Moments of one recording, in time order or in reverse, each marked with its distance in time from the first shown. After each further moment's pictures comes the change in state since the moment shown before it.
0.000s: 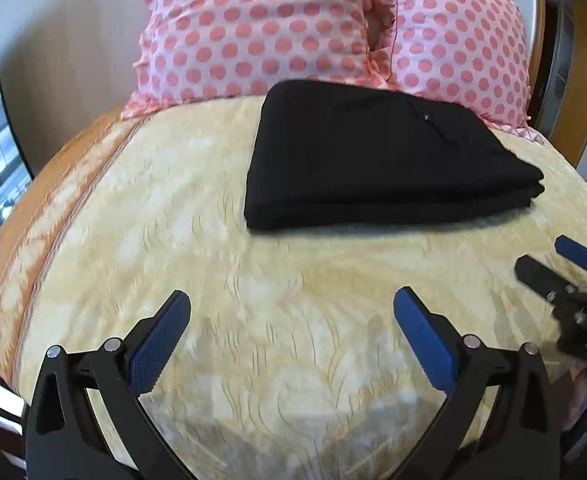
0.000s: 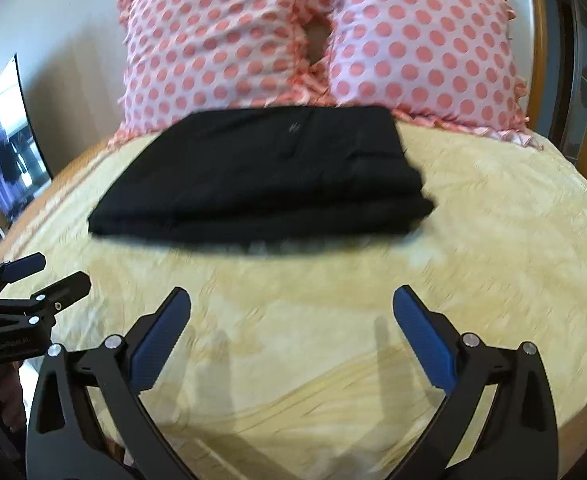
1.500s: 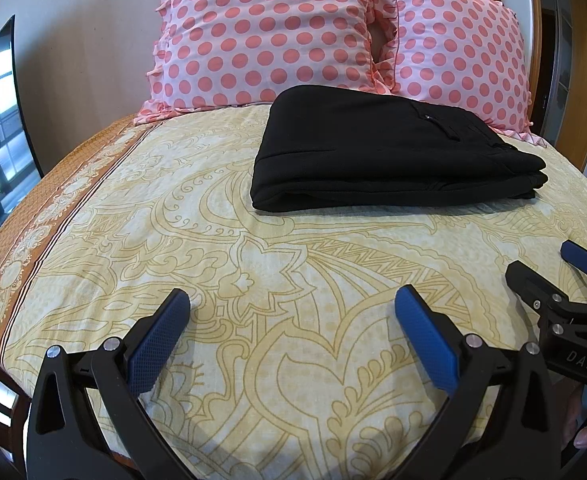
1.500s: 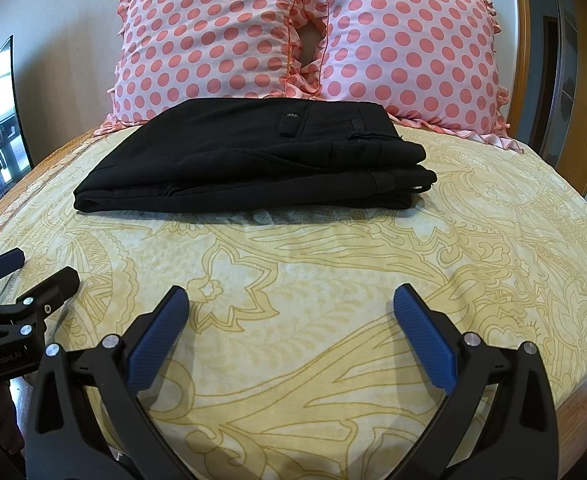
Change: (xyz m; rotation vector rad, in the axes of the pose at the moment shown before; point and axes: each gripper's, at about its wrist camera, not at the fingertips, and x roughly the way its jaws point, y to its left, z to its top) left arm -0.003 -0.002 -0.028 -0.002 -0.092 0.025; right arm -0.002 0.015 -0.025 -0.021 -0.058 -0.089
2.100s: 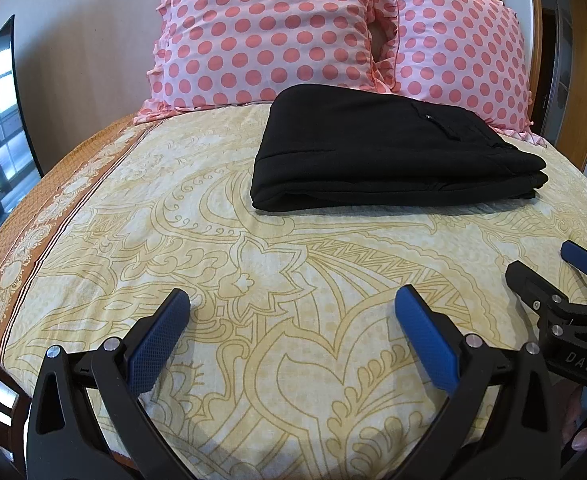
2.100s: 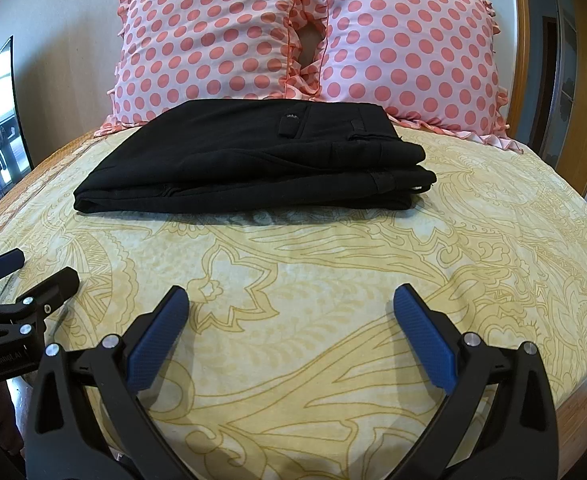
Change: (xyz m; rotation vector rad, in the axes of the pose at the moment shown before) left arm 0.000 0.001 0.002 0.002 0.011 -0.002; right arm 0.000 0.000 0.000 -0.001 -0.001 0.001
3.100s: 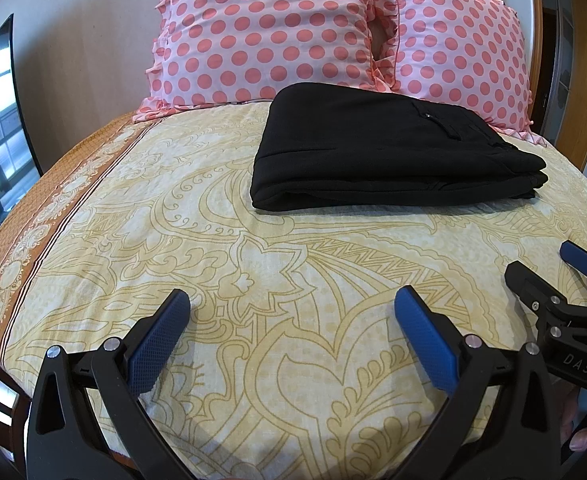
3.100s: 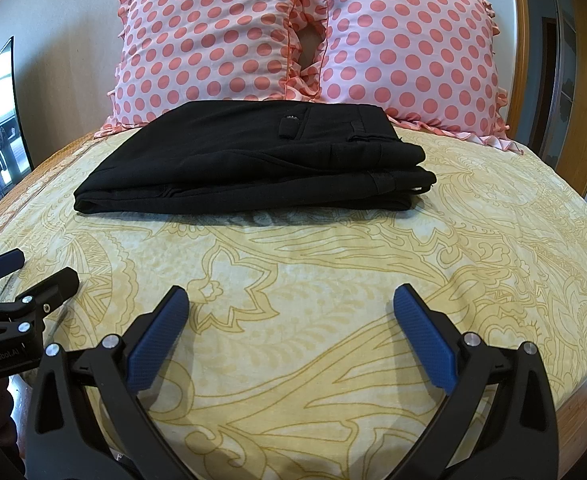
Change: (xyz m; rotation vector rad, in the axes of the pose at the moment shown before) left arm 0.002 -0.002 0.001 -0.005 0.004 0.003; right arm 0.000 0.001 0.000 0.001 -0.002 -0.002
